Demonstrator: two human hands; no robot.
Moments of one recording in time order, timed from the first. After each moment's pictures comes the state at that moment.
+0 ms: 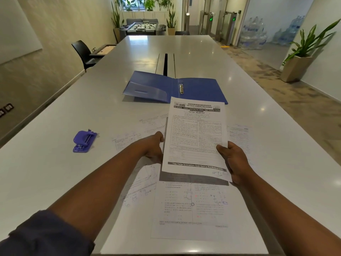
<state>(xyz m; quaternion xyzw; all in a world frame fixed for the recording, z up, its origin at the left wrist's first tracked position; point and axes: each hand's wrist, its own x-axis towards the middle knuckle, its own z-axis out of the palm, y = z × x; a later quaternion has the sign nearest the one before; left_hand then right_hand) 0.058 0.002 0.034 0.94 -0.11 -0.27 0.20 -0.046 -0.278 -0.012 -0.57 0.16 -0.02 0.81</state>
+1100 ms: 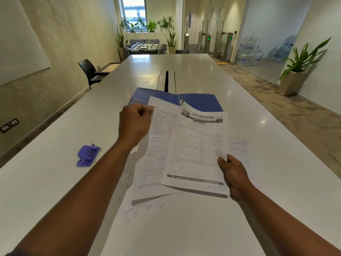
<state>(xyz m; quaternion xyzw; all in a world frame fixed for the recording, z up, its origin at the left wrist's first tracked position) 0.034 0.015 0.146 0.84 -0.06 0.23 0.49 -0.039 -0.277 -0.023 -0.57 0.16 -0.04 0.81</state>
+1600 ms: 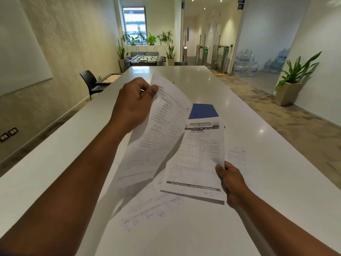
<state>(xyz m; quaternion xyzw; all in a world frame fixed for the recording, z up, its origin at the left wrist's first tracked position) 0.022 0.017 0.230 0.85 -0.15 0.28 0.42 -0.037 -0.273 -0.016 -0.62 0.17 -0.04 0.77</state>
